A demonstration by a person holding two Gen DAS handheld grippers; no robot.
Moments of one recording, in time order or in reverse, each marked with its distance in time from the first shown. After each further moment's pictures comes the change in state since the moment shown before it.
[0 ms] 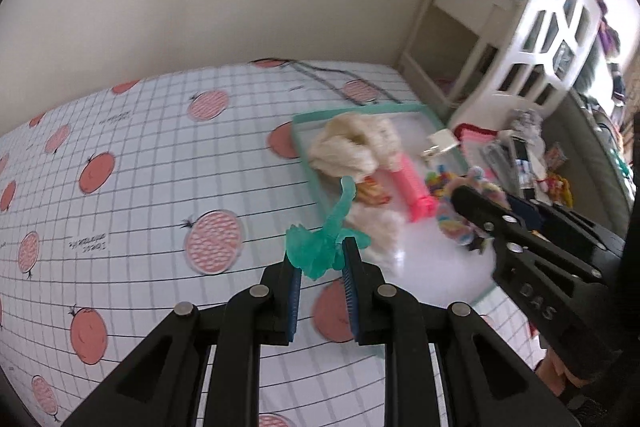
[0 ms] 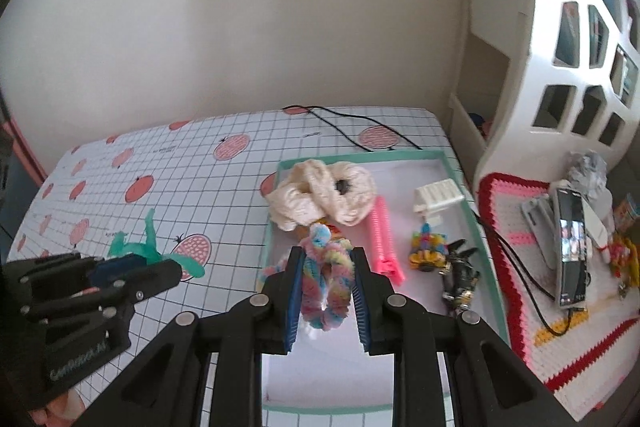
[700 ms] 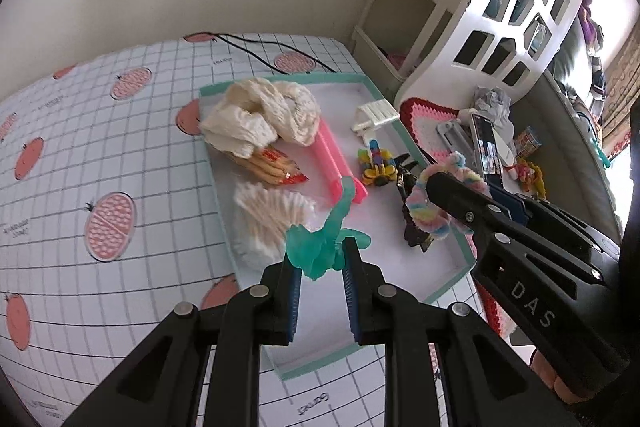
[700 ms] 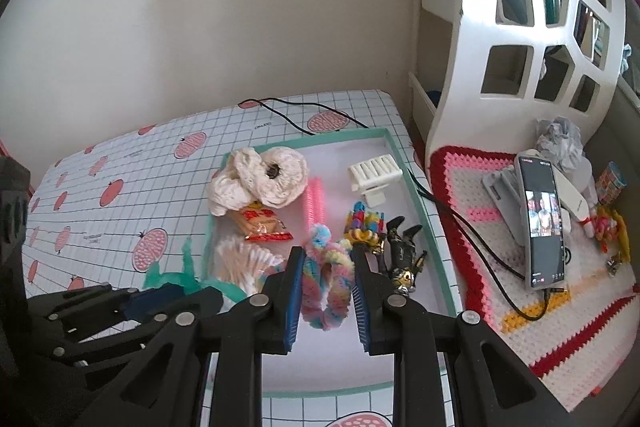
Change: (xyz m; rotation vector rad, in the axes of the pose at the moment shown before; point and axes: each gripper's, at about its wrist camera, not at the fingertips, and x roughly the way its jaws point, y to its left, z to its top) left arm 0.048 -0.067 -0.008 -0.012 0.065 -0.110; right arm 0.001 -0.058 -0.015 0.069 0.034 -0.042
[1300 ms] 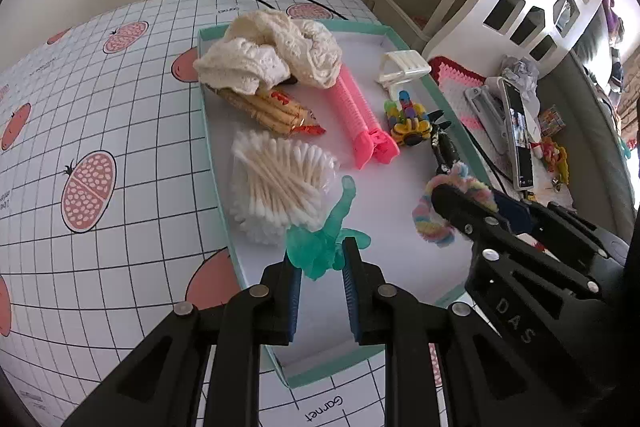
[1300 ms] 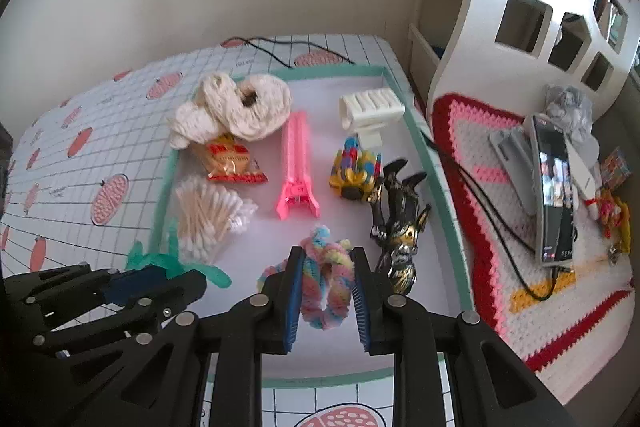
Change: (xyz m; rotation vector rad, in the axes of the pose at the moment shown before) left arm 0.040 0.010 -0.014 -0.032 0.104 0.038; right arm 0.048 0.002 -0.028 -0.056 0.158 -0.067
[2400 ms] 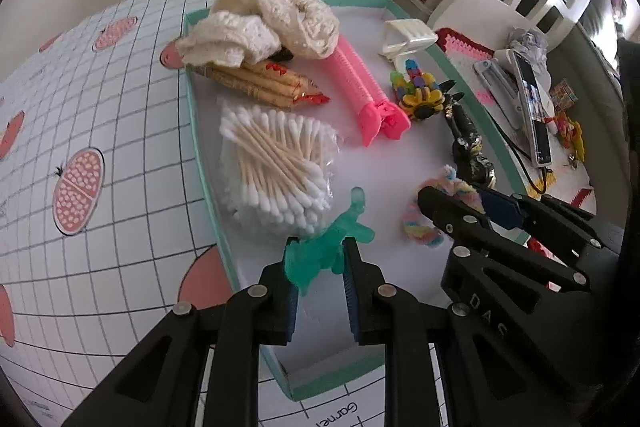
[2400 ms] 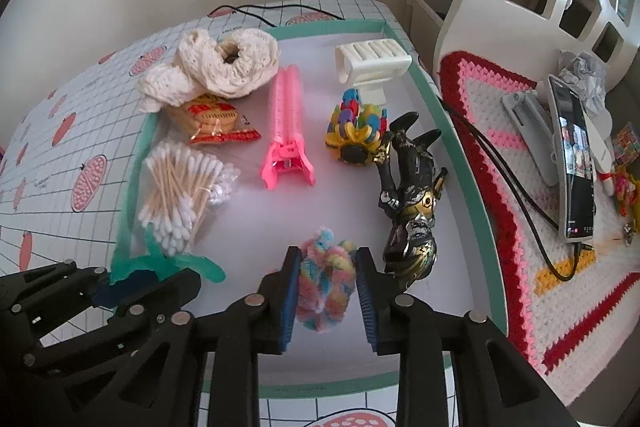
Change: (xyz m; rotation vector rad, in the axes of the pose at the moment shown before) left arm 0.012 -0.009 -0.007 0.060 0.035 0.052; right arm 0.029 -0.006 -0.009 0.027 0.075 0.006
